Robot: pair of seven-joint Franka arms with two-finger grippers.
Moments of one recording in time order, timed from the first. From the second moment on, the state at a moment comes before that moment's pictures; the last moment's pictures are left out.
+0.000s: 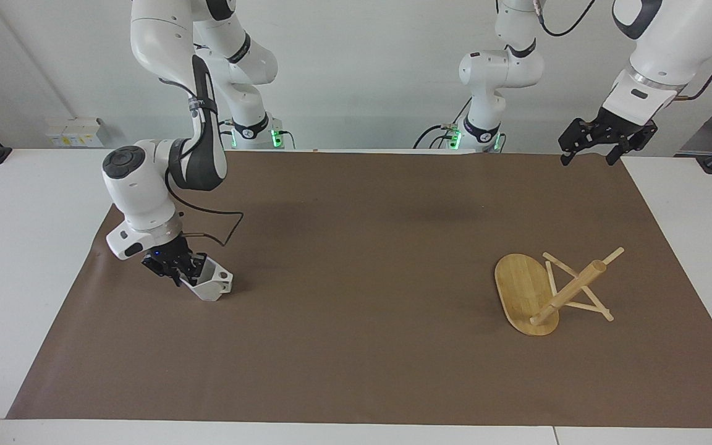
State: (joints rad) left arm -0.05 -0.05 -0.01 -1.60 -0.01 1.50 -0.02; right arm -0.12 0.29 0.07 -1.92 -0.02 2.37 -0.01
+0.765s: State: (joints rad) left arm -0.05 -0.06 -0.01 -1.60 -0.01 1.50 -0.02; right arm -0.12 0.29 0.07 -1.92 -0.02 2.37 -0.01
